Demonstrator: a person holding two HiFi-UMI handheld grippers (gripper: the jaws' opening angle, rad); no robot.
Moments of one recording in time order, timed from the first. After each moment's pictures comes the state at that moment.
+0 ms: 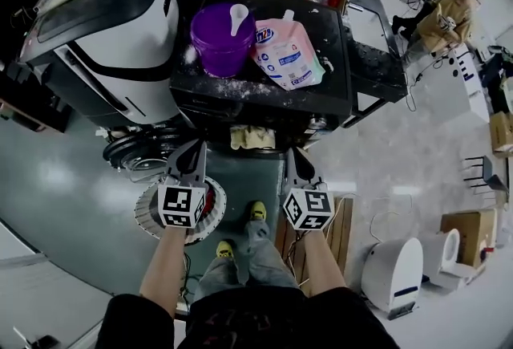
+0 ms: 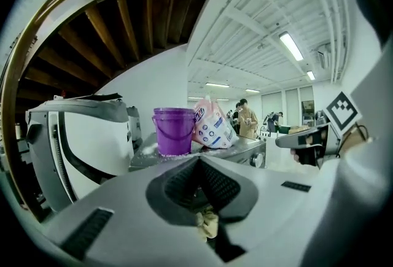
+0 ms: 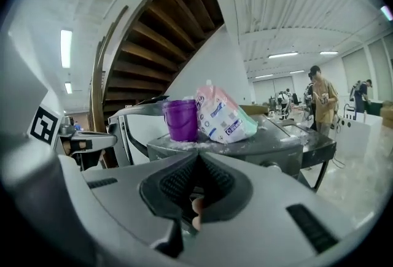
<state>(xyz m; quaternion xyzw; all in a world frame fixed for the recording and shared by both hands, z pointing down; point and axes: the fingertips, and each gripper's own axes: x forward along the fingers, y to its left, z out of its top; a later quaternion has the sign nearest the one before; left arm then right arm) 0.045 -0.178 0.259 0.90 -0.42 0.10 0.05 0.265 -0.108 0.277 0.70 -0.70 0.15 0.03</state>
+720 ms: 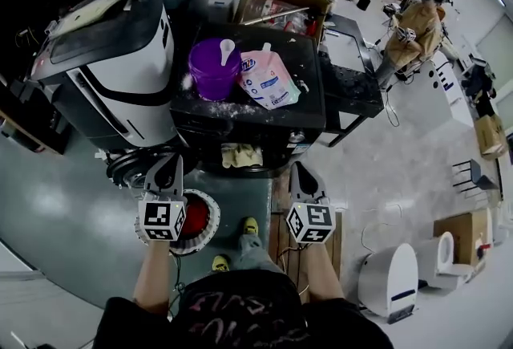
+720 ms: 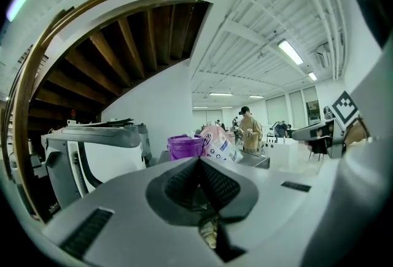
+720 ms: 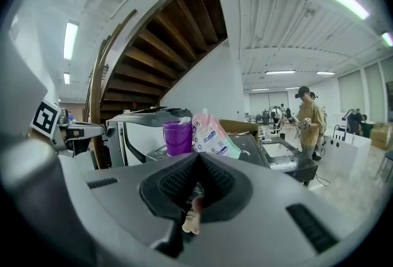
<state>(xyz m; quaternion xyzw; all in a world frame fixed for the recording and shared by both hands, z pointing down) -0.007 -0.144 0.161 0.89 -0.44 0.07 0.01 0.281 -0.045 0.180 0.72 -0.68 0.09 0.05</state>
